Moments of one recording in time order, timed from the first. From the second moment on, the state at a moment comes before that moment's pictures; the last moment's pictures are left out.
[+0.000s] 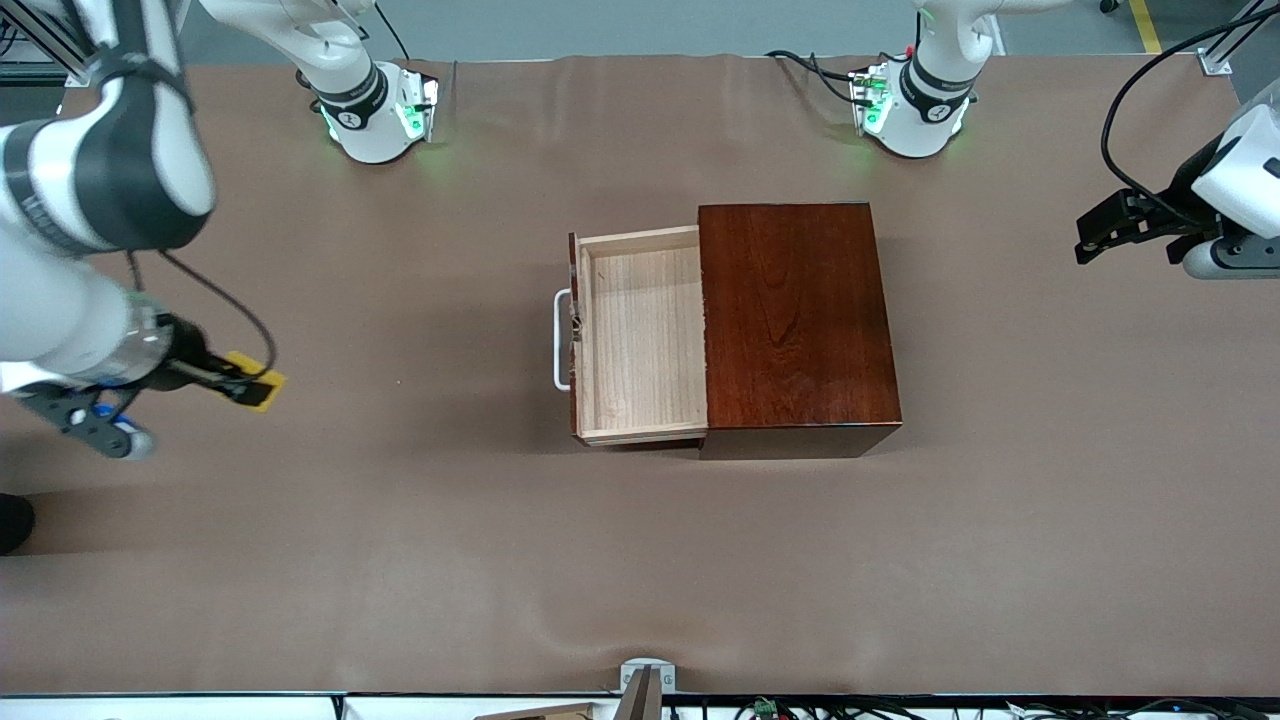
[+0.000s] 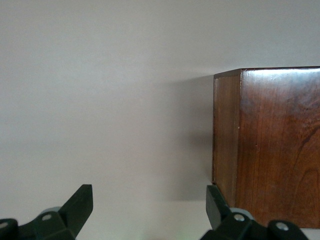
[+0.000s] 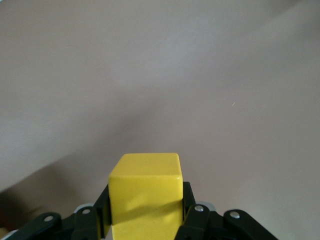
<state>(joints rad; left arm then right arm) 0.00 -0.04 -0.06 -1.62 0.01 1.56 -0.04 0.07 0.32 -0.03 -1.44 0.01 1.66 0.51</state>
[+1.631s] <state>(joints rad) -0.07 0.25 -0.08 -1.58 -0.04 1.58 -0.48 -0.44 0.42 -0.02 -2.16 0.02 2.58 -0.44</state>
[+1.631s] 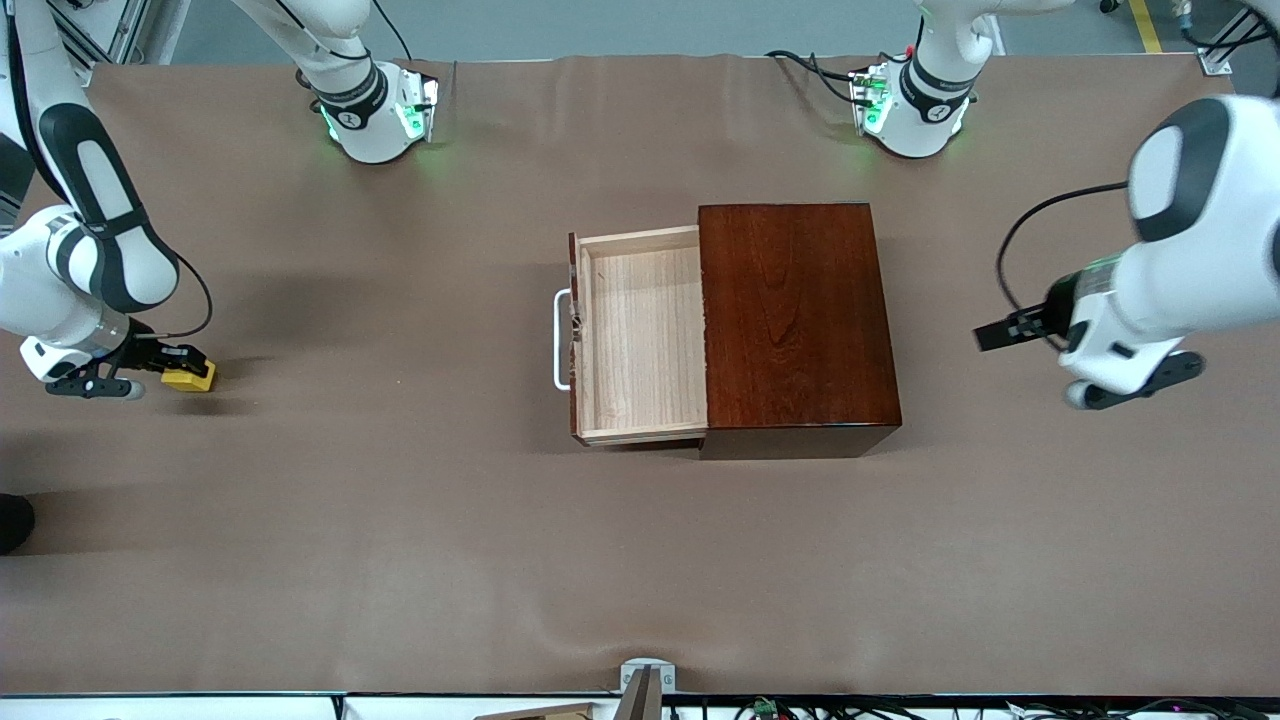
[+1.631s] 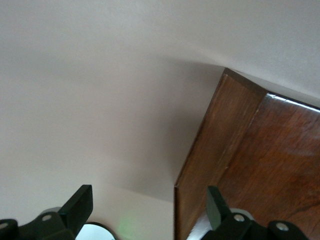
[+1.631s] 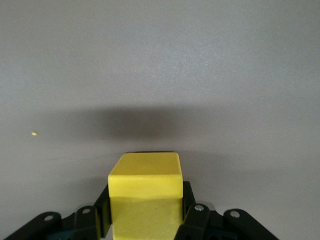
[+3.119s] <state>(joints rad) -0.35 0.26 -0.11 -1.47 -0.06 1.64 -1.27 -0.34 0.32 0.01 -1.74 0.02 2.01 -0.37</state>
